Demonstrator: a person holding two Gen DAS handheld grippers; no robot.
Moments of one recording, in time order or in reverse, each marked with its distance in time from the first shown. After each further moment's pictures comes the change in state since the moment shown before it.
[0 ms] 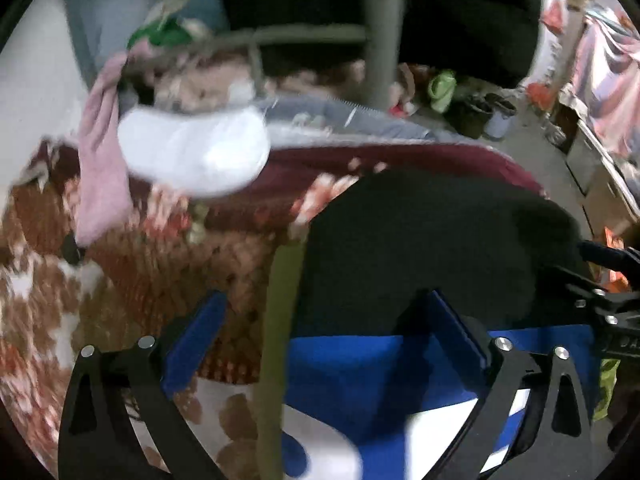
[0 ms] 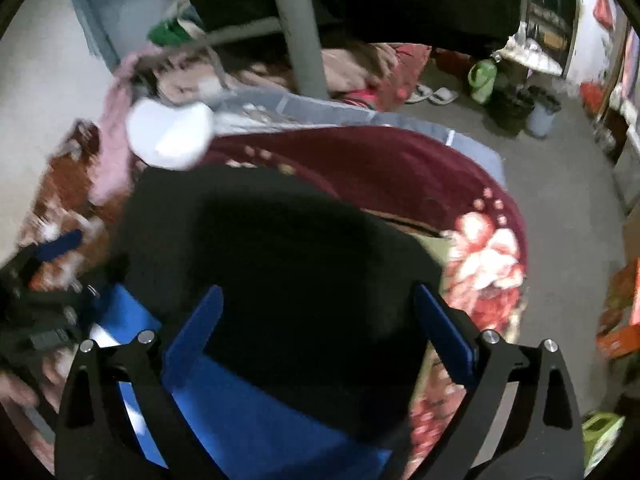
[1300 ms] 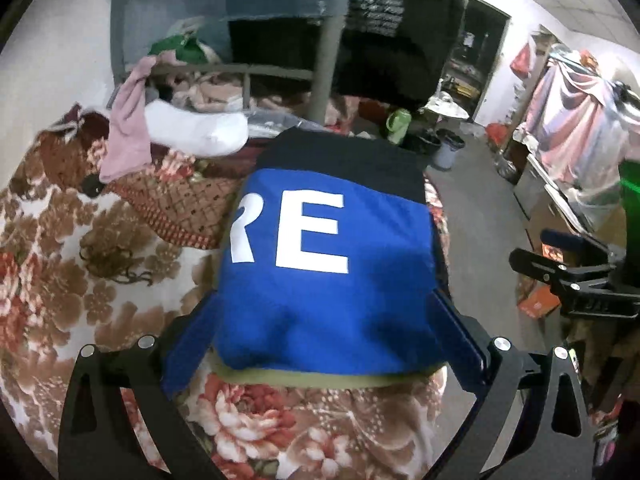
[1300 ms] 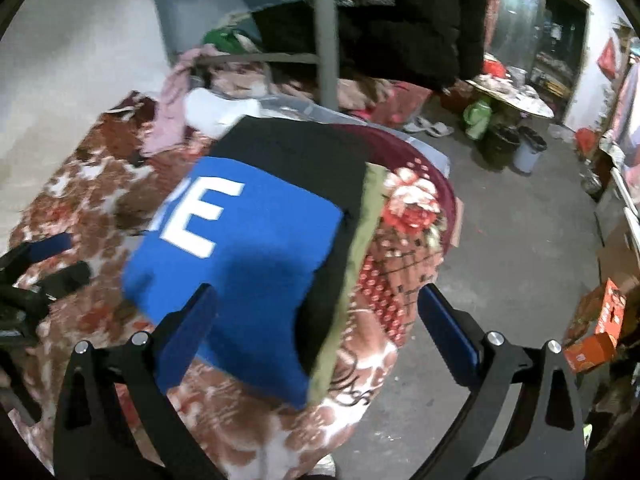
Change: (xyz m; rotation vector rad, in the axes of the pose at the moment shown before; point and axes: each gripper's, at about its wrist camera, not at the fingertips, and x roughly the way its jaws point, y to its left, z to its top) left arm -0.233 -0.058 -0.165 -0.041 -0.156 -0.127; right arm -0.224 -0.020 -0.147 -0.142 -0.101 0.019
